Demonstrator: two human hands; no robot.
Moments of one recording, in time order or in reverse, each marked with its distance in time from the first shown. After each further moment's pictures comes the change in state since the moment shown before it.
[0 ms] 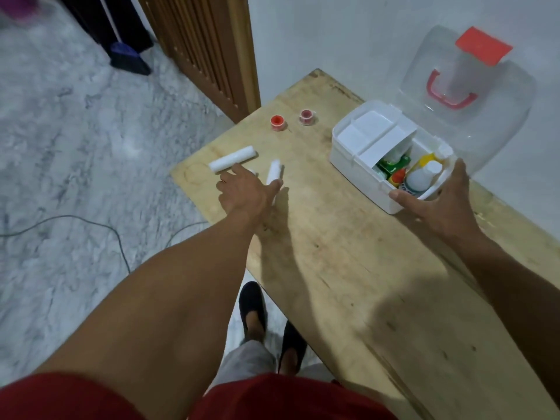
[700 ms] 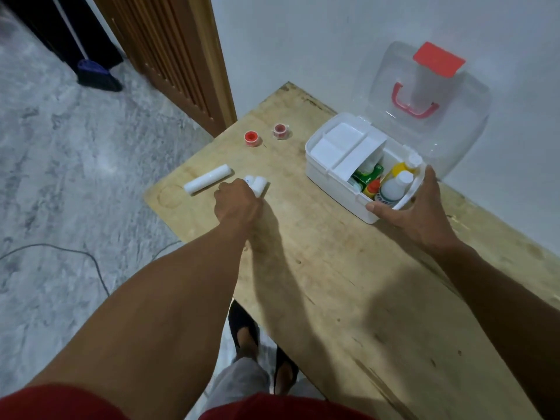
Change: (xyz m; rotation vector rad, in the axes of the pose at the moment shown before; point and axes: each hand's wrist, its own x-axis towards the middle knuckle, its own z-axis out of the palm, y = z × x) left_hand 0.029 0.020 0.021 0.084 -0.049 0.183; right_hand 0.006 0.004 0.000 0.017 -0.024 0.006
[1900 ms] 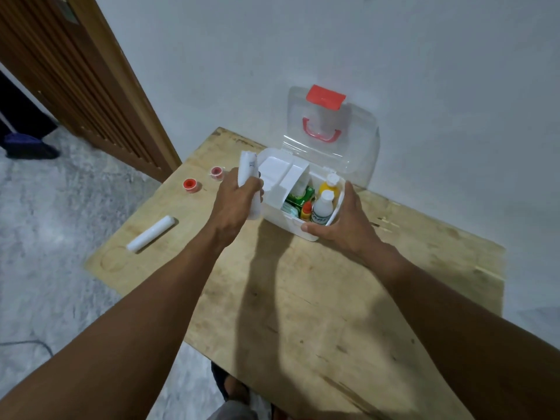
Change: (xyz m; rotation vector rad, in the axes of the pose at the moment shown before) left_hand -0.053 0.116 -0.064 -1.000 -0.311 0.377; right_hand -0.009 -0.019 -0.002 -0.084 0.027 0.065
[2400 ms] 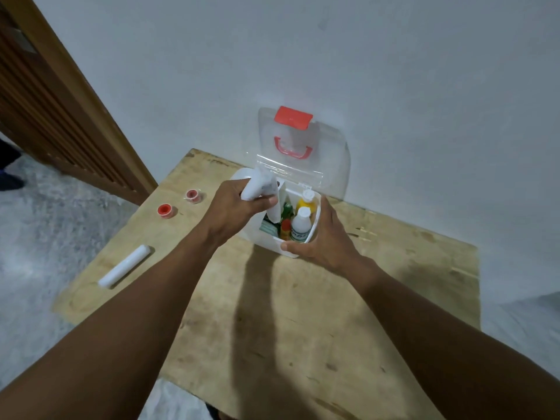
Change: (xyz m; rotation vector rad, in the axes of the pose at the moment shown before) left_hand 0.031 0.016 0.020 0.233 -0.240 0.178; right_hand -0.003 -0.006 -0.002 -0.046 -0.022 0.017
